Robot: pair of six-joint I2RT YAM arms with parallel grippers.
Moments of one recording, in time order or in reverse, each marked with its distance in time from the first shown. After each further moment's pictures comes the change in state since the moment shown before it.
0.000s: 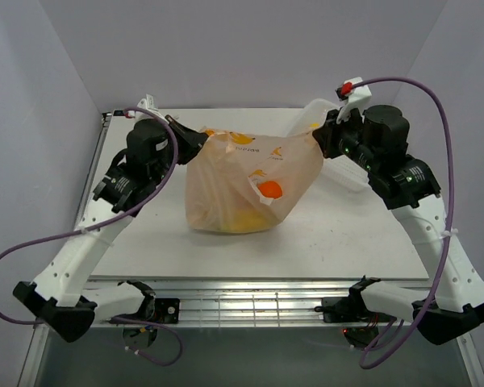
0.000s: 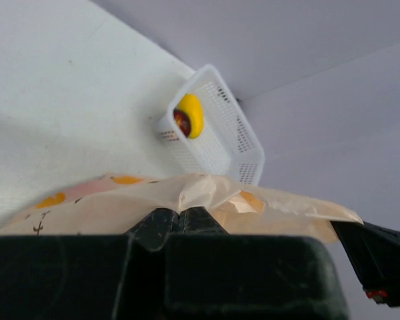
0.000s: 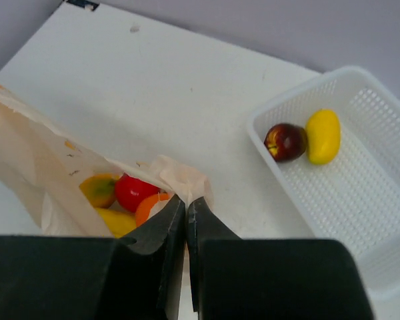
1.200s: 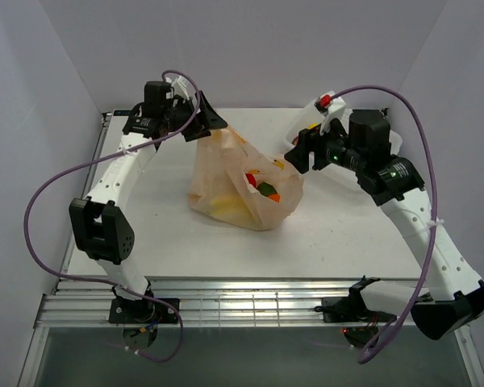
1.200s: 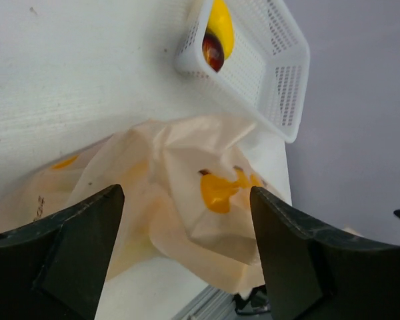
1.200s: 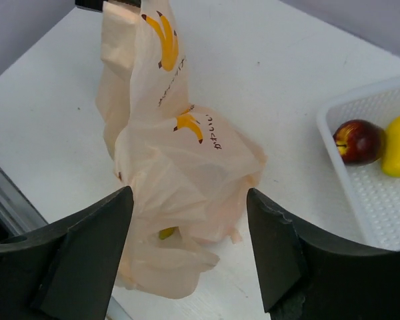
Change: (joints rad) left arm 0.380 0.610 0.294 0.018 0.808 0.326; right arm 0.000 0.051 -0.105 -0.005 -0.257 0.039
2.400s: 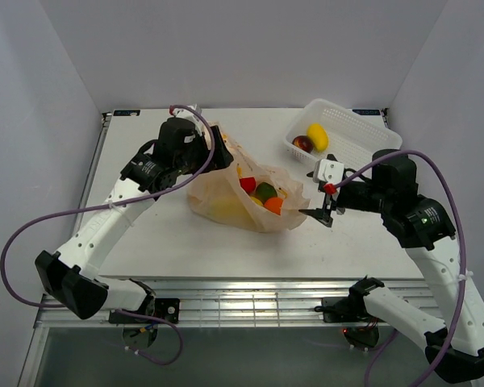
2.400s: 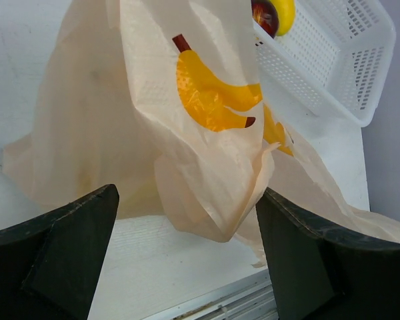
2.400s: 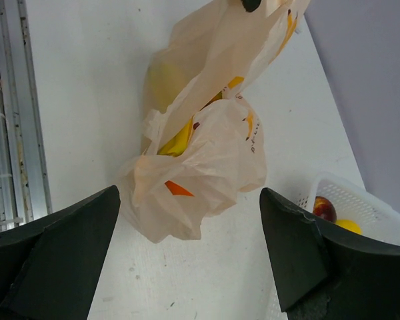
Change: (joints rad) left arm -0.336 -0.424 -0.319 -0.143 -0.582 0.006; right arm -0.005 -0.327 -0.192 -0.181 -0.375 -0.792
